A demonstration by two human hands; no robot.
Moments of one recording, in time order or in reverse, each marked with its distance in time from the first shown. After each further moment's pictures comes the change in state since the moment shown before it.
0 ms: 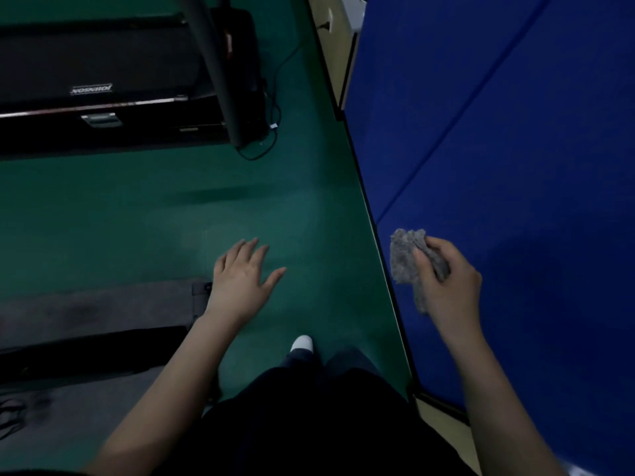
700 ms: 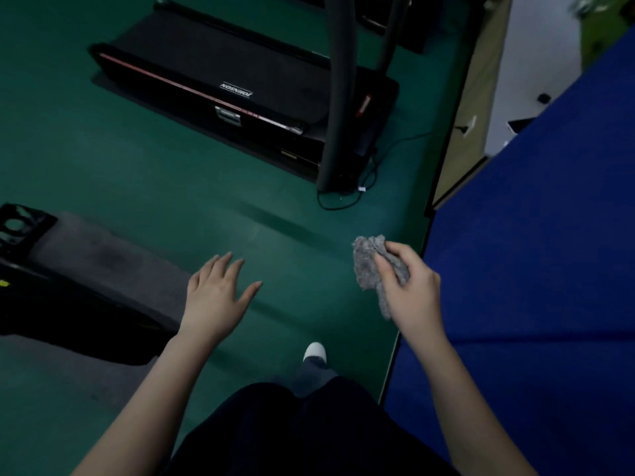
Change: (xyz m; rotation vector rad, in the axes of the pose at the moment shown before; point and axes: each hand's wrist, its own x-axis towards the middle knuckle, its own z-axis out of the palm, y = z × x) left_hand 0.143 -0.016 -0.049 -0.176 0.238 -0.616; right_hand 0.284 -0.101 0.141 -0.023 -0.520 -0.444
